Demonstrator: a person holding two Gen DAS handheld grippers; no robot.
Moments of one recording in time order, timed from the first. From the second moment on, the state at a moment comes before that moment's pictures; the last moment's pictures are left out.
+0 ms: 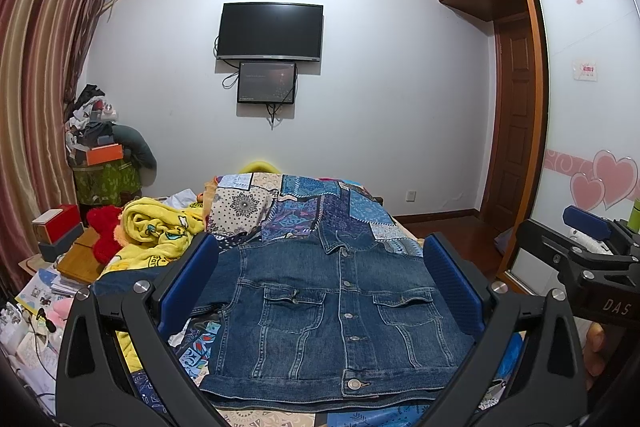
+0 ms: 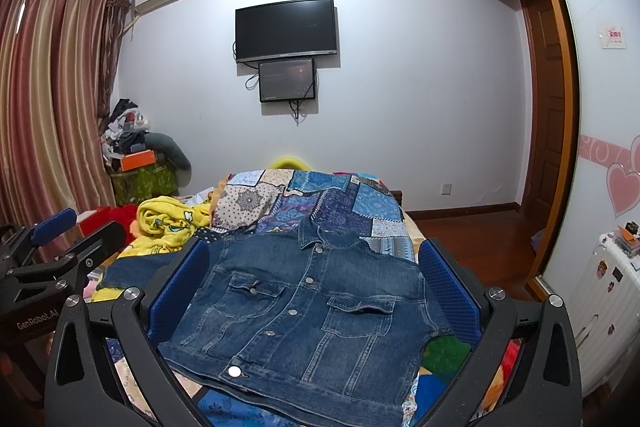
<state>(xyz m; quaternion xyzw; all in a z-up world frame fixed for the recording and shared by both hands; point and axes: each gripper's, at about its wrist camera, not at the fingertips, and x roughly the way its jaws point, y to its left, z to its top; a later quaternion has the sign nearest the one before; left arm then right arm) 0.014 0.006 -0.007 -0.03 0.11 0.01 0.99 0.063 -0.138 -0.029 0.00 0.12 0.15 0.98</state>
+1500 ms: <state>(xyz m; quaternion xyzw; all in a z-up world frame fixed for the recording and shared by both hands) 0.158 0.259 -0.156 -0.15 0.28 0.16 0.93 0.214 -0.086 -0.116 -0.02 0.32 0.12 0.94</state>
